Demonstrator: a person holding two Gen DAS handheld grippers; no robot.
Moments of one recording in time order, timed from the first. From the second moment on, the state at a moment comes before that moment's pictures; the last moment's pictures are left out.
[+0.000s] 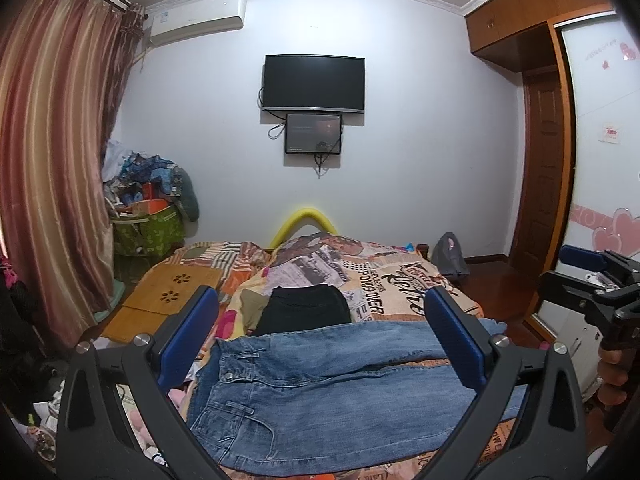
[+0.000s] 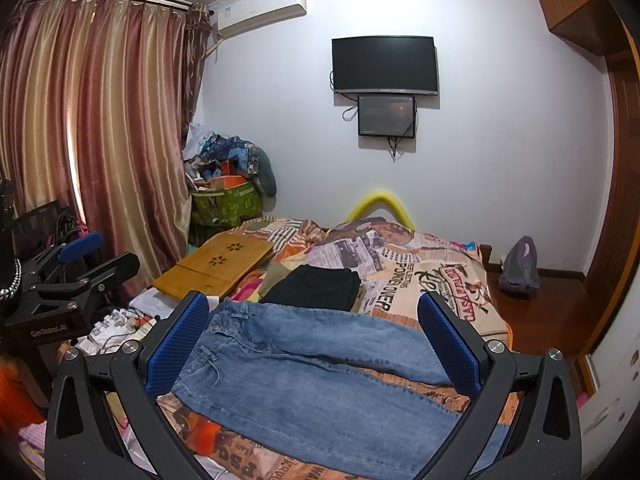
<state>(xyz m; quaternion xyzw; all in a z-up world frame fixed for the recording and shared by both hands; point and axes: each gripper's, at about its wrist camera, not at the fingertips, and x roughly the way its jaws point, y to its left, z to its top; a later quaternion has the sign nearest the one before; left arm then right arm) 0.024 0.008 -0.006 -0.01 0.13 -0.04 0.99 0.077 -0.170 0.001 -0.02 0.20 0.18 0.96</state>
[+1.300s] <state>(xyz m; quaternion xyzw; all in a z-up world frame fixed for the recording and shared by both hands) 0.394 0.187 -0.266 -0.03 0.50 0.12 0.85 0.377 -0.218 -0.207 -0.13 0.43 0.15 0.88</state>
